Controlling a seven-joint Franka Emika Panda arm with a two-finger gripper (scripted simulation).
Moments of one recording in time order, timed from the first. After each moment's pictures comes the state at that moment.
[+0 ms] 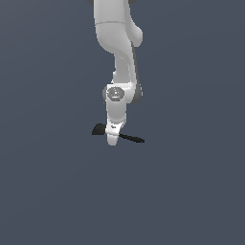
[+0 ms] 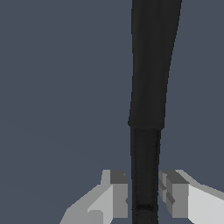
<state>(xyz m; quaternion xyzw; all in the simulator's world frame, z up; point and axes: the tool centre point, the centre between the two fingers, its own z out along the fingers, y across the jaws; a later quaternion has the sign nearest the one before) -0.083 -0.027 0.017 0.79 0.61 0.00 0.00</state>
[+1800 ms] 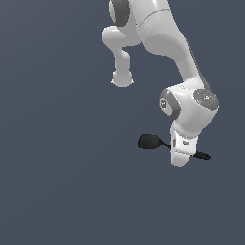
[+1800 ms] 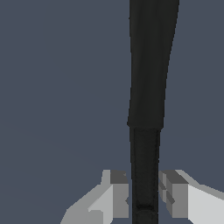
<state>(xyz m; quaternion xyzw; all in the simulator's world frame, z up) 0.045 0.225 0.101 0.79 0.61 0.00 0.00</state>
